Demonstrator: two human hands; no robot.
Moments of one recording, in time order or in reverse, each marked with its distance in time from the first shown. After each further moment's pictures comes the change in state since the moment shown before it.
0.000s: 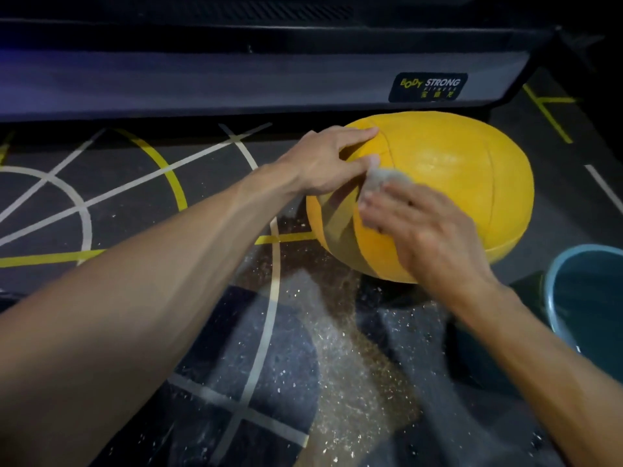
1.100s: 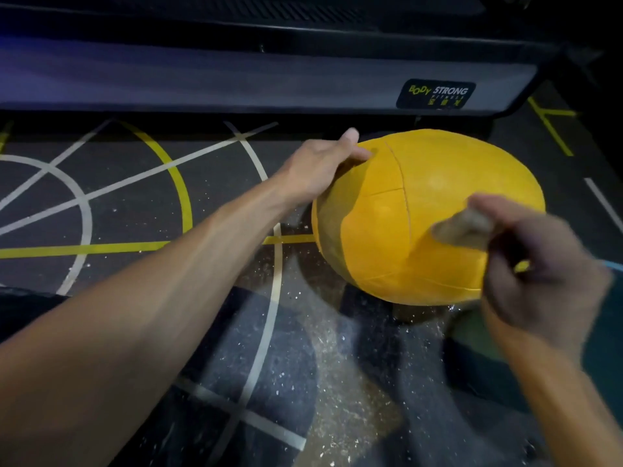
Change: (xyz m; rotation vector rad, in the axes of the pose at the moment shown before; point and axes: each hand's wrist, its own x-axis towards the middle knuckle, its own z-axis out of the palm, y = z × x) left_hand -0.020 -0.013 0.006 -0.573 0.124 -0.082; right_hand -0.033 -0.021 -0.068 0.325 0.348 0.597
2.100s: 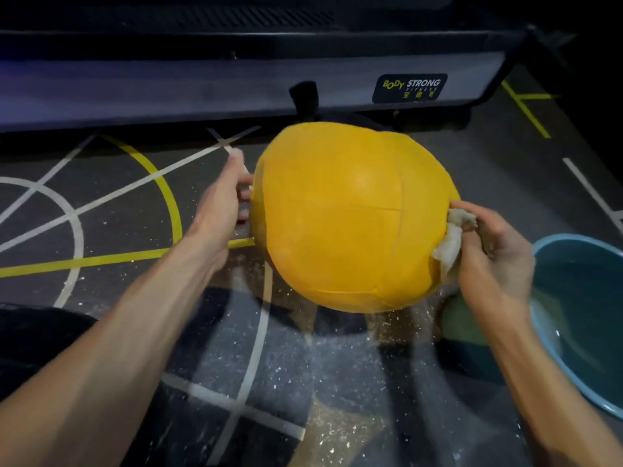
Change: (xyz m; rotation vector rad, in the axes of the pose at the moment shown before) left_hand -0.064 -0.041 -0.020 -0.341 0.382 -0.376; right_hand -0.014 0.036 0.015 0.285 0.015 0.594
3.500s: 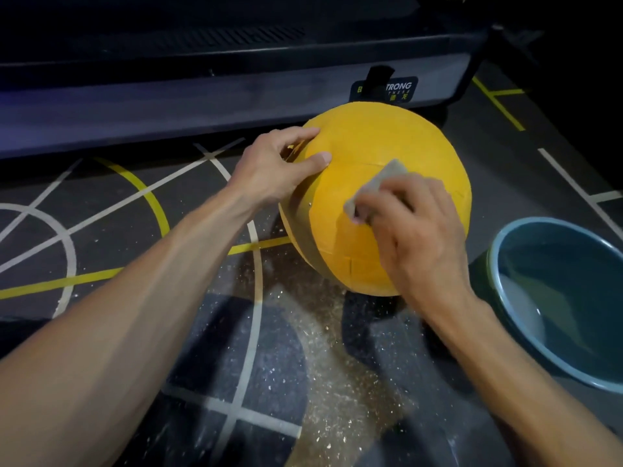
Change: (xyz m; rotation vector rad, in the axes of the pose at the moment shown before) left_hand 0.010 0.060 0.062 0.540 -0.214 0.529; right_hand -0.014 -0.051 0.014 -0.462 -0.028 -0.861
